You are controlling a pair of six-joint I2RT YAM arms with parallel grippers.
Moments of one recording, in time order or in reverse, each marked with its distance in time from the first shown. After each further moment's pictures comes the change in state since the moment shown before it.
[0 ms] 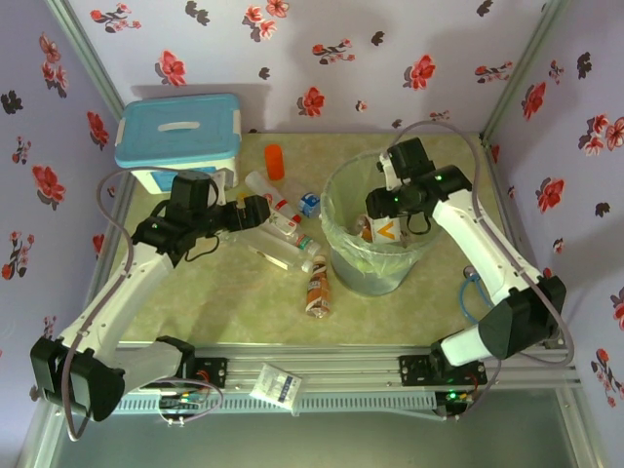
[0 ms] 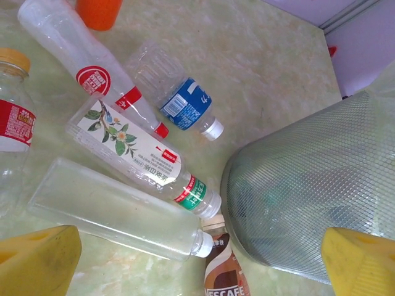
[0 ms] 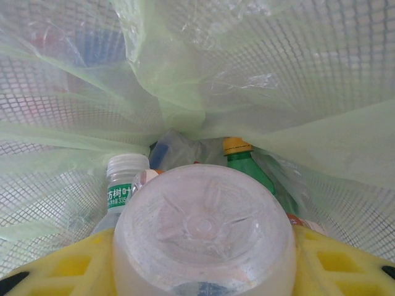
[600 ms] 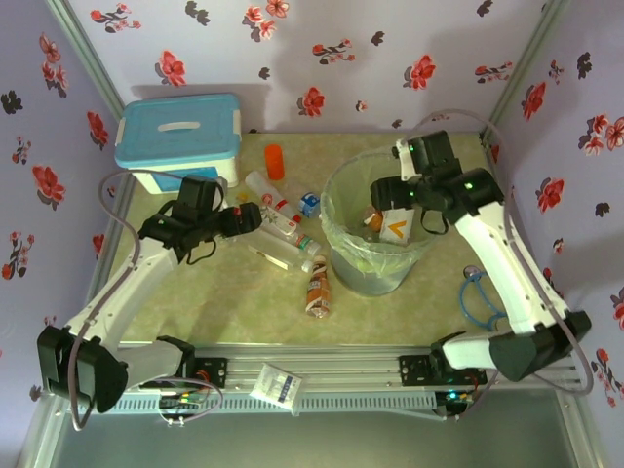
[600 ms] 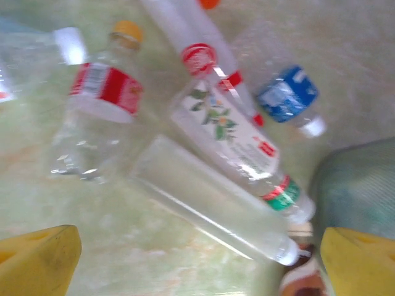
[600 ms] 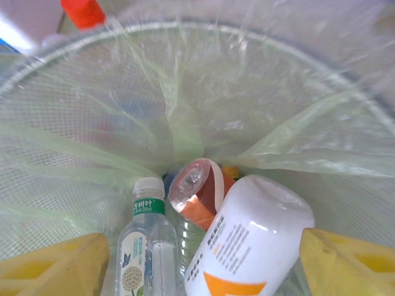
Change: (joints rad) left arm 0.020 0.050 -0.014 -0.121 -0.242 0.011; right arm 0.002 -0.154 0.117 -0.047 0.047 0.009
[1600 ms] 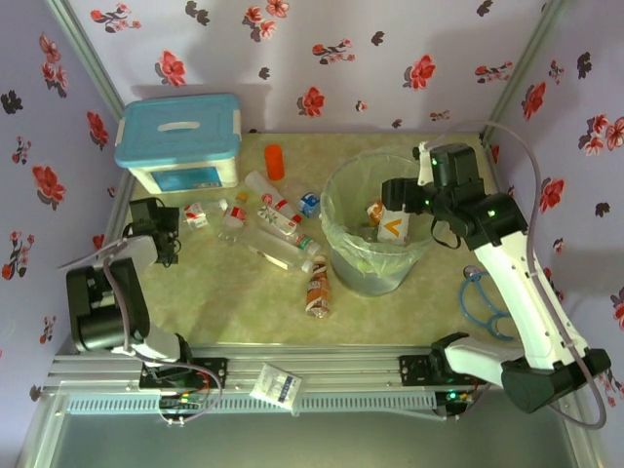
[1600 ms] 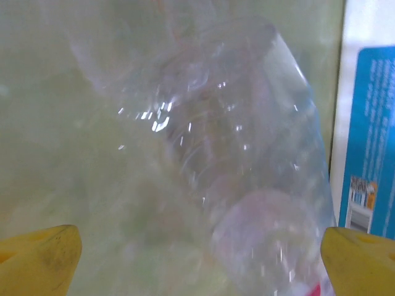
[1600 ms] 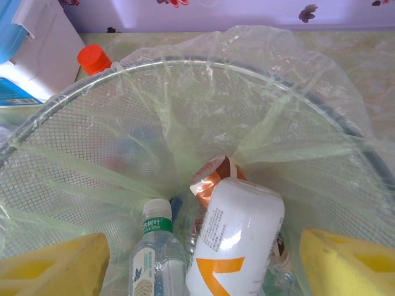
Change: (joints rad) left arm 0.570 0.350 -0.298 0.608 -0.005 -0.840; right arm -0.029 -0.143 -0.112 0.095 0.007 0.070
